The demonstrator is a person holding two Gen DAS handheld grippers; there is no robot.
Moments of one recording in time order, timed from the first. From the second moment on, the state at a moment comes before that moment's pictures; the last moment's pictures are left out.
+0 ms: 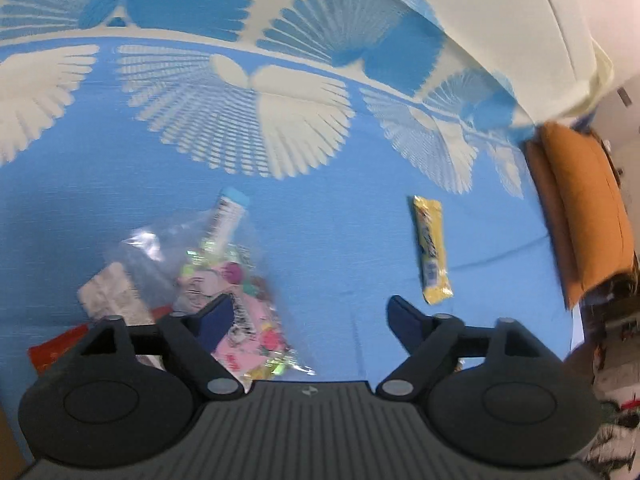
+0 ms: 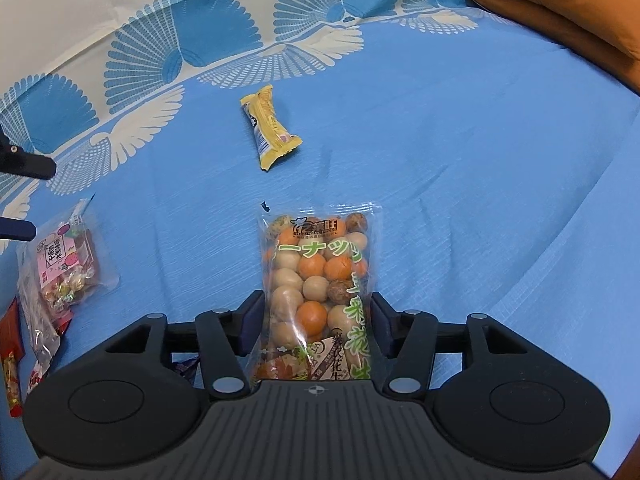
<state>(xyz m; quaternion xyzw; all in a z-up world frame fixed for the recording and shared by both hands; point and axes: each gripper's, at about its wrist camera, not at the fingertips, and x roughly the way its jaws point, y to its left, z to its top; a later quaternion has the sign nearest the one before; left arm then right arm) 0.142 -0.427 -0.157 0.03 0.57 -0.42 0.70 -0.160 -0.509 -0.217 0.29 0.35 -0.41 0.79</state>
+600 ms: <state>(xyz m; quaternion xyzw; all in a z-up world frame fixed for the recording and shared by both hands) 0.188 -0.416 -0.182 -0.01 0.56 -0.42 0.71 -0.155 -0.506 -0.220 0.27 0.36 -0.41 0.80</state>
